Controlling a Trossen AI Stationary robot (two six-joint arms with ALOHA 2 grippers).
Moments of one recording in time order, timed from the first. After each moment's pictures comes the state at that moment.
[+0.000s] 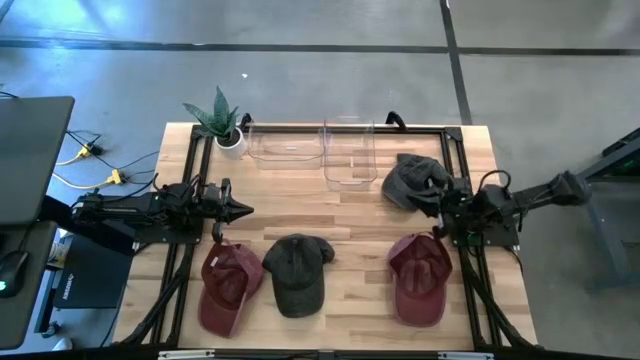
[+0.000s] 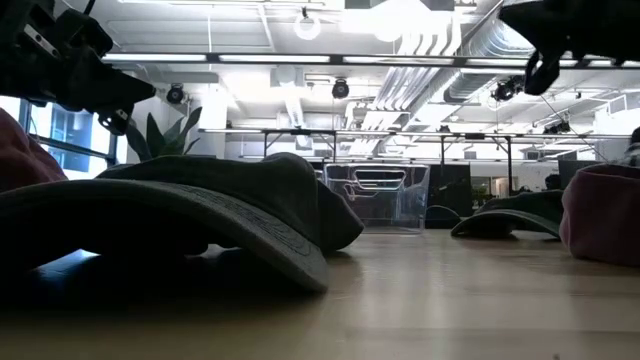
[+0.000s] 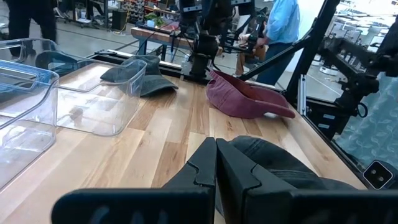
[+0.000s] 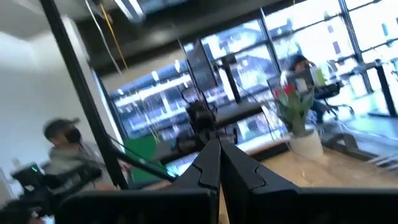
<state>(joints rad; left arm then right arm) -0.03 0.02 0.06 -0.11 -0.04 -0.22 0.25 0.33 0.10 0.53 0.35 0.28</state>
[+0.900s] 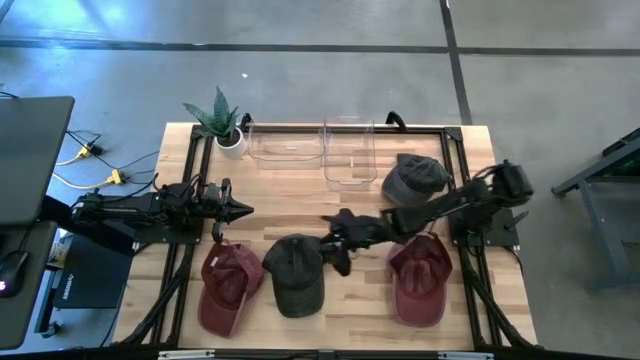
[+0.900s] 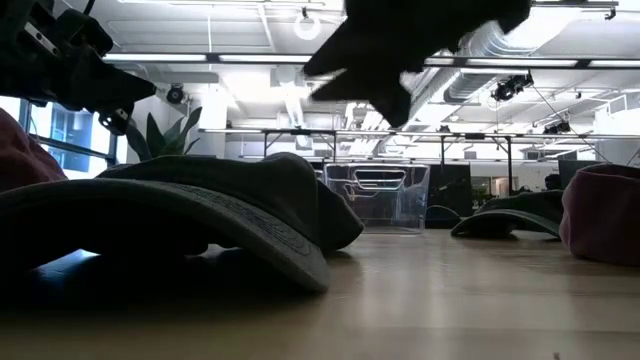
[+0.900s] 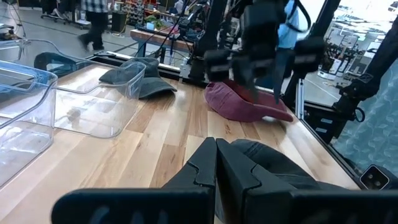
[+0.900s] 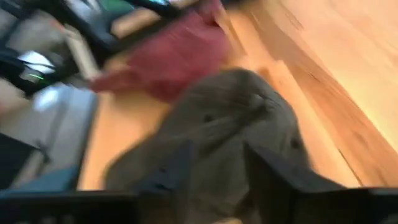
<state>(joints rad) -0.03 0.02 0.05 -0.07 -0.04 -0.23 0.23 1.69 1.02 0.14 0.10 0.55</state>
